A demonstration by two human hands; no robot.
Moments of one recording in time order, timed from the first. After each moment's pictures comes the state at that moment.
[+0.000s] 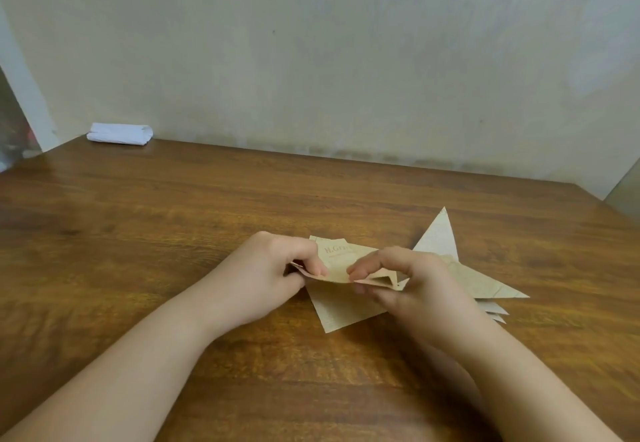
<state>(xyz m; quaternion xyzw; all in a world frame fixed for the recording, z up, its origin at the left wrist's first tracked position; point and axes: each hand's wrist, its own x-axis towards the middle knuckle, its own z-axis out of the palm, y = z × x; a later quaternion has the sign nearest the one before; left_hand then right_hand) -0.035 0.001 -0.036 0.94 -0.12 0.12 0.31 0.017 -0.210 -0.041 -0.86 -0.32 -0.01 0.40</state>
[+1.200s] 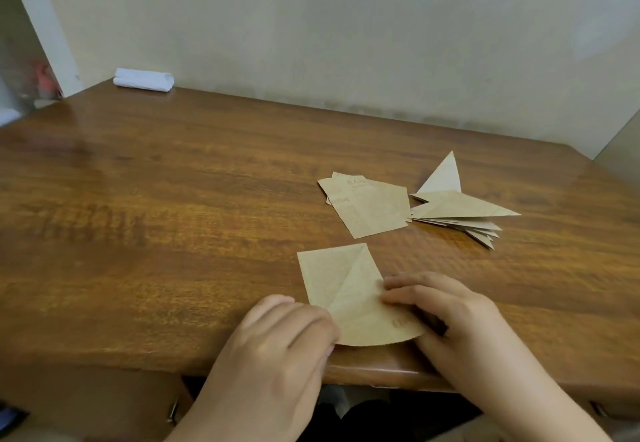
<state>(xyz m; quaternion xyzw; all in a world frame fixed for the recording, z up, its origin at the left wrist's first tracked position) -0.202 -0.036 -0.108 0.90 -0.17 0.33 0.22 -0.113 -0.248 -0.079 -0.89 -0.38 -0.10 0.24</state>
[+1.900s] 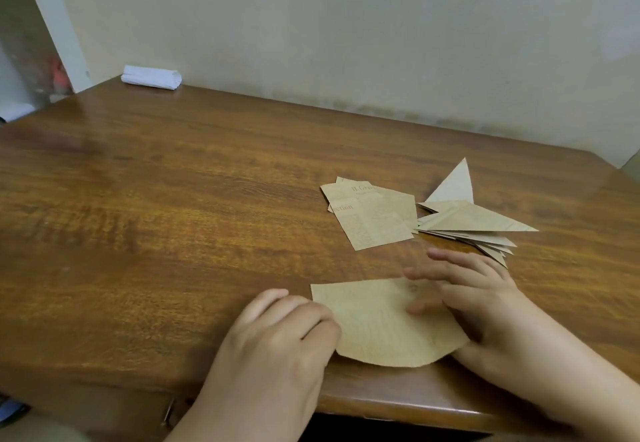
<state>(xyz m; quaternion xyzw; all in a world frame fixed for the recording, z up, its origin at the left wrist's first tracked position) -0.183 -0.043 -0.099 0.93 -0.13 0.30 0.15 -0.067 -0.276 -0.059 -0.87 -0.45 -0.04 0.19</state>
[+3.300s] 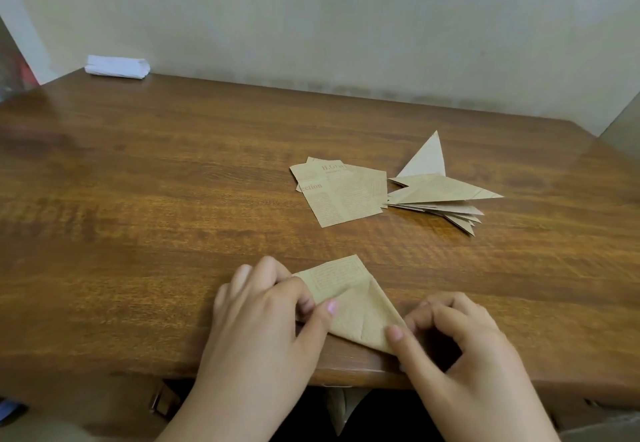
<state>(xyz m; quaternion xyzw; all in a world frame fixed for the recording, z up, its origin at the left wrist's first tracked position) -0.173 -0.081 -0.098 0.93 0.08 0.20 0.28 -0.142 -0.266 -0.088 -0.91 -0.16 -0.08 0.37</state>
